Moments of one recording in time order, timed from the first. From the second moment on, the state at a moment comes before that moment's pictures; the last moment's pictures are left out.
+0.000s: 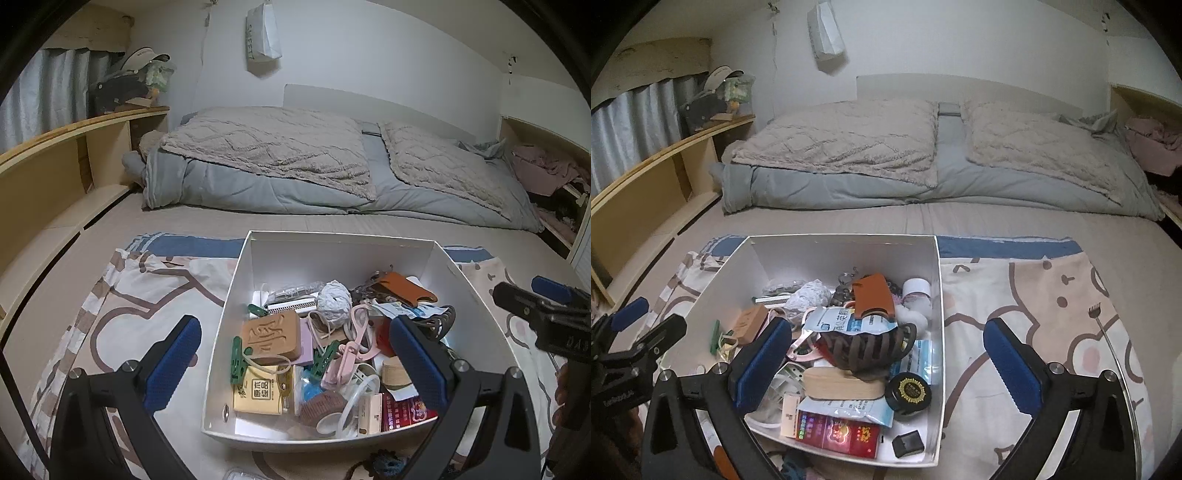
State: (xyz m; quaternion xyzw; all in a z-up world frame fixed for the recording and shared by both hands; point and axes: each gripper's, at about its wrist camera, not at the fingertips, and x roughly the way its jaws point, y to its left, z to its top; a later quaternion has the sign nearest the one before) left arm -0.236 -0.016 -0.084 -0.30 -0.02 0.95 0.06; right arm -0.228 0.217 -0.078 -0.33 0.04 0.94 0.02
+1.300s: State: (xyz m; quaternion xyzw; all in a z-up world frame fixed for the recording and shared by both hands) left arm -0.170 -0.020 -0.027 -0.25 0.00 0.97 0.07; right arm -0.149 0.199 -0.029 -0.26 0.01 0.96 -0.02
